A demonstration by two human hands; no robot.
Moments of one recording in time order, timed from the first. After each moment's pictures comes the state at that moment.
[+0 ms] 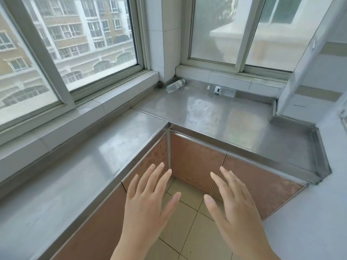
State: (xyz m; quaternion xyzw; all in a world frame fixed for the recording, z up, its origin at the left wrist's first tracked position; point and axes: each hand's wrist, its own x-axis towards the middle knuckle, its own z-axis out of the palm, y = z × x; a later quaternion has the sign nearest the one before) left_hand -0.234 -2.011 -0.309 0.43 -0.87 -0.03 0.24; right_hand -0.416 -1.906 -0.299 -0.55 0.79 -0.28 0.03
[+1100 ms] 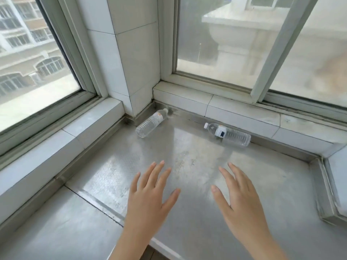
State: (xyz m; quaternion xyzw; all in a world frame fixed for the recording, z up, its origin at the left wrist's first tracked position) left_hand -0.598 -2.535 -0.348 0.41 -0.89 -0.05 0.20; right_hand -0.786 -2.415 -0.317 -0.50 0.83 -0.24 0.05
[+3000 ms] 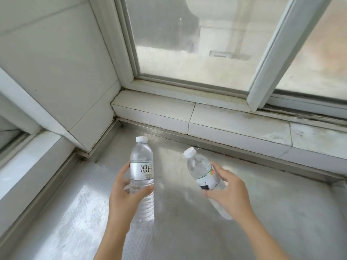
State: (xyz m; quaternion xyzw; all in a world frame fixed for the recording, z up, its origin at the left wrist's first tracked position) left_hand -0.762 -2.741 -0.385 0.57 -0.56 -0.54 0.26; right_hand -0.981 -2.603 -0.404 -0.29 0.82 -0.41 0.26
